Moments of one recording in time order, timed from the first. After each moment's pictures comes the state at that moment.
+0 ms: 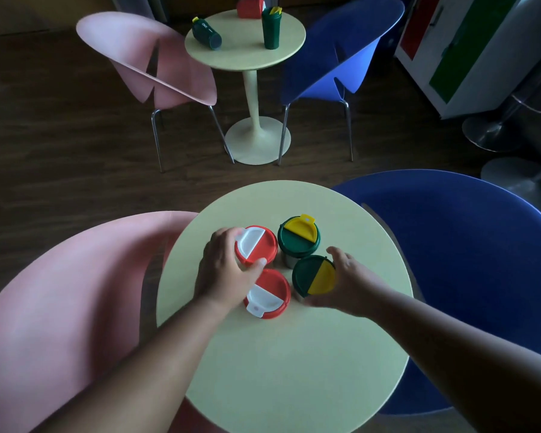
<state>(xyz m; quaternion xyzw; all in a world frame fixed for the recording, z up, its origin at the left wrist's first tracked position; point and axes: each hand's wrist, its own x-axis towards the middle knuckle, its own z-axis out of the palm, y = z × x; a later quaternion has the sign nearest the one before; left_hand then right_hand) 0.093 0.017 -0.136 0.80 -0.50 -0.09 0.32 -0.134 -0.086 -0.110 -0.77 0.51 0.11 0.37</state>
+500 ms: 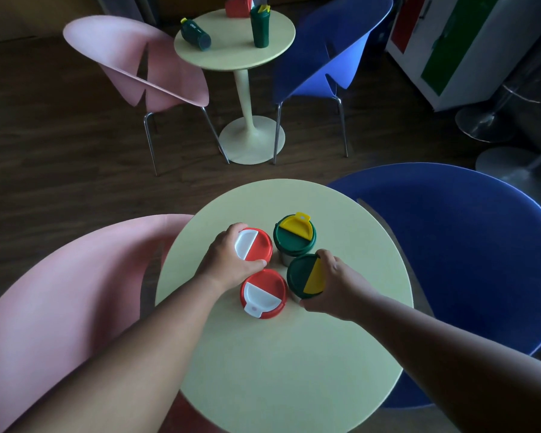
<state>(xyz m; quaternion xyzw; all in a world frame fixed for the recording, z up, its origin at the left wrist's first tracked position) 0.112 -0.014 -0.143 0.81 -0.46 -0.27 0.24 -0.126 -0.072 -0.123 -0.79 0.50 0.09 0.34</state>
